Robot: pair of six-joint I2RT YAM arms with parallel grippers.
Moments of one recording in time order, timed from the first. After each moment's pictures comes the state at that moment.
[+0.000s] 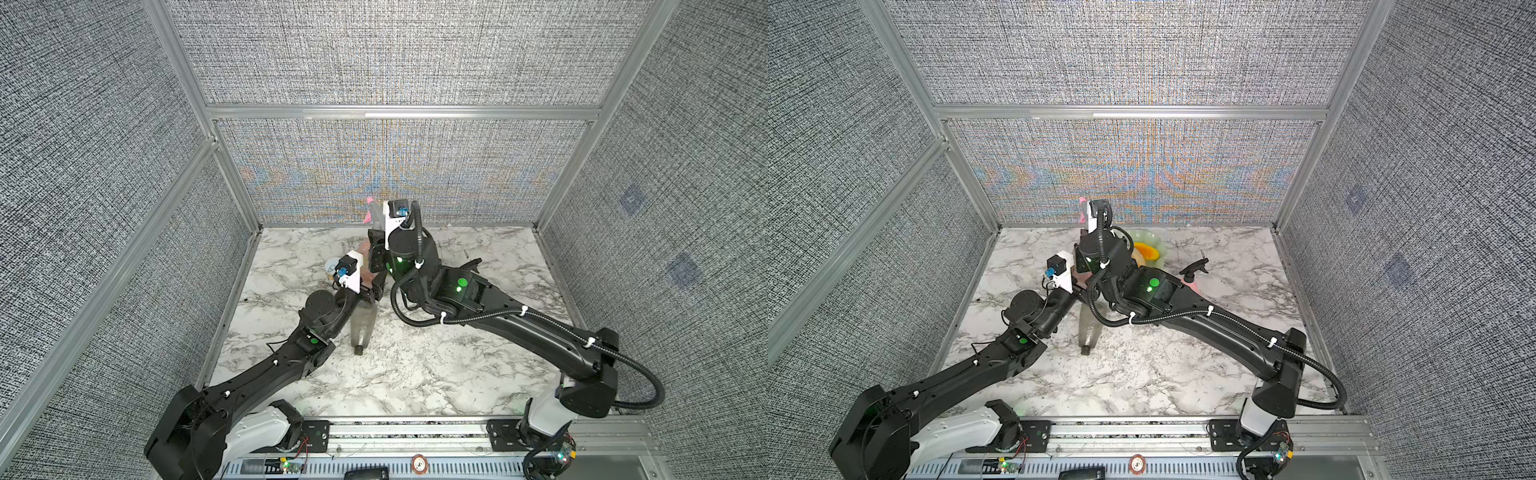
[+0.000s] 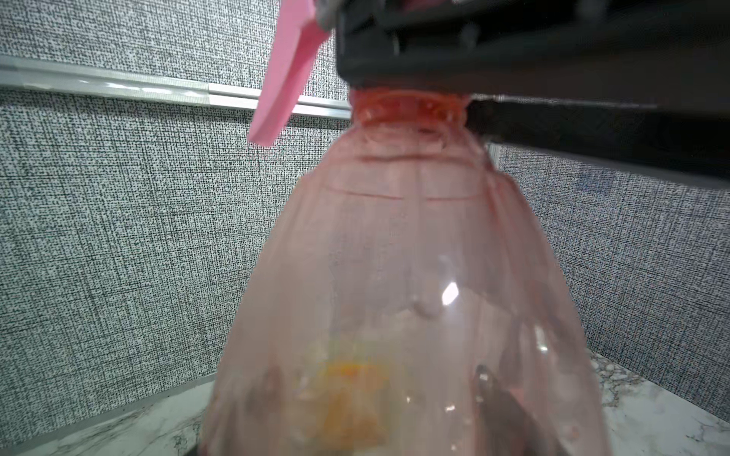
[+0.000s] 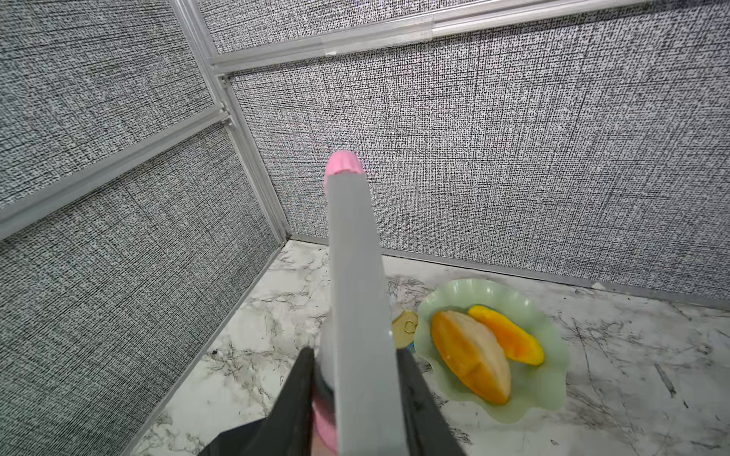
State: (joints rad) left arm -0.69 1.12 0.58 0.74 -0.04 0.00; right arm 1.09 1.65 1.79 -0.35 0.63 0.32
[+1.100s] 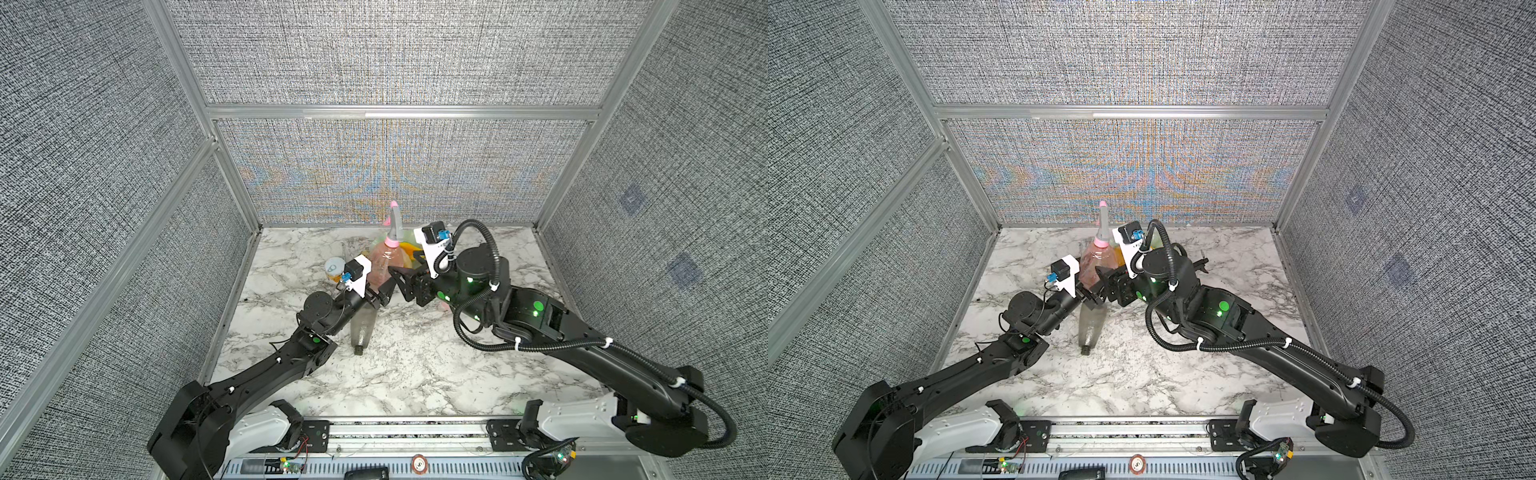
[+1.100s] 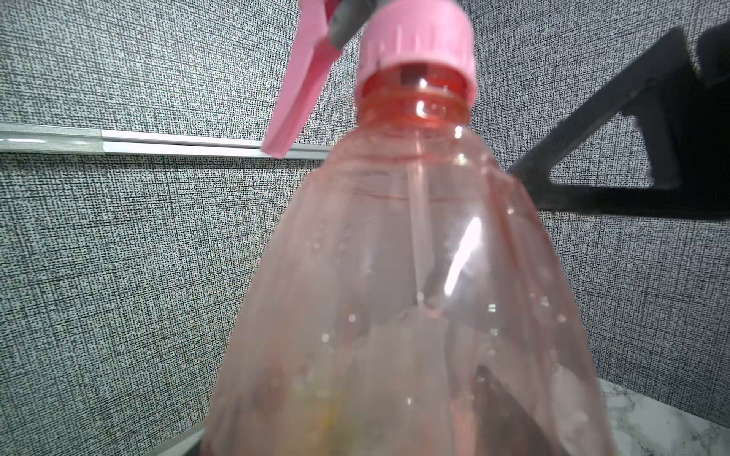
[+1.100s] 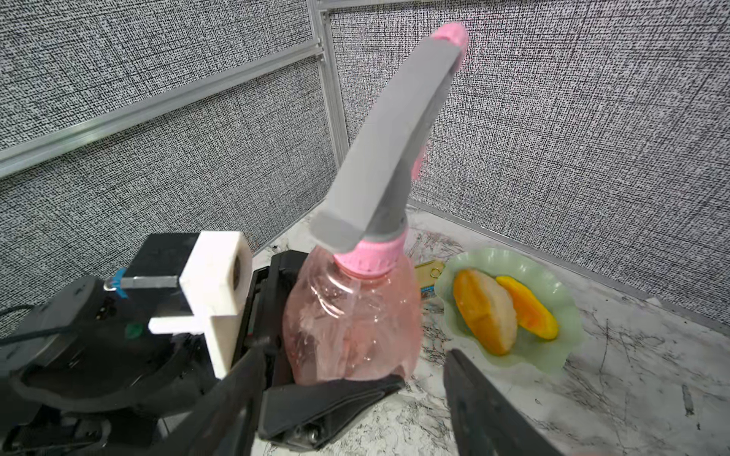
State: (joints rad) left arm -0.69 1.15 0.58 0.84 0.16 -0.02; right arm 1.05 1.26 1.47 -0.46 0.28 0.21
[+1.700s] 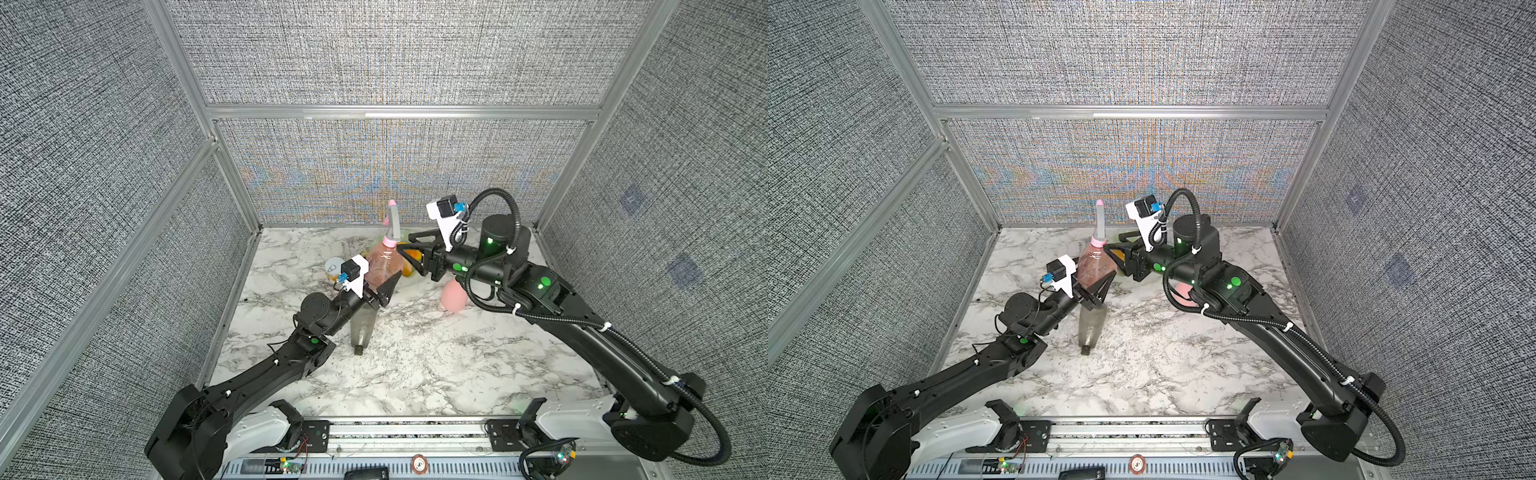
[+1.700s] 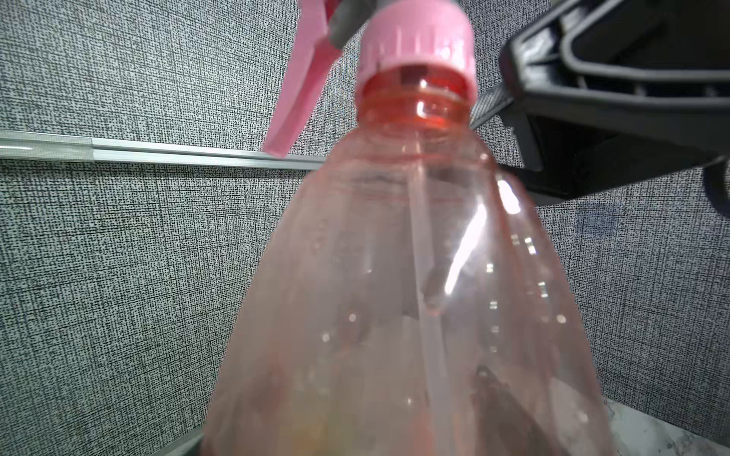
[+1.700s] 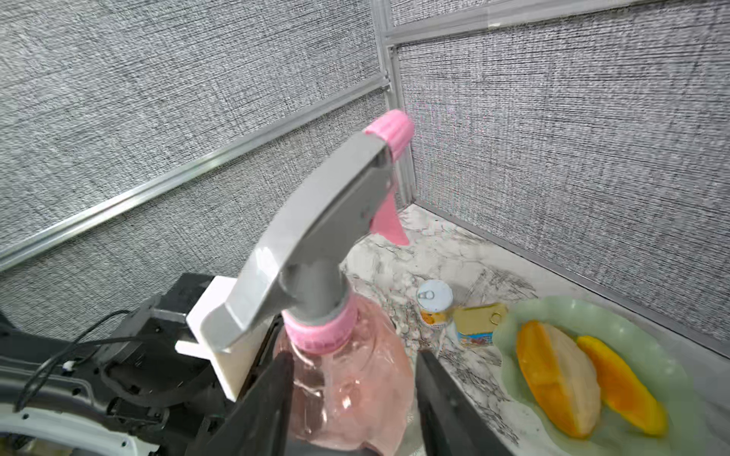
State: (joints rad) left arm -0.69 1.13 0.58 0.85 0.19 -0.04; right arm 0.76 1.31 1.51 -0.32 -0.30 0.23
